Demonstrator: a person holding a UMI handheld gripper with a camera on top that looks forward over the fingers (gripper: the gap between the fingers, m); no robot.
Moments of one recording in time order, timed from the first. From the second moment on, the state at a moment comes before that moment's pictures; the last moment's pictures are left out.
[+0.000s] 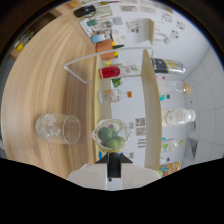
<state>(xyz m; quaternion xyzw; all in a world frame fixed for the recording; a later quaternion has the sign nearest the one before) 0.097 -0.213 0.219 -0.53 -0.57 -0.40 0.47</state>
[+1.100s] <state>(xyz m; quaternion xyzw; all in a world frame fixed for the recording) 0.273 -0.275 0.007 -0.92 0.01 0.02 0.38</state>
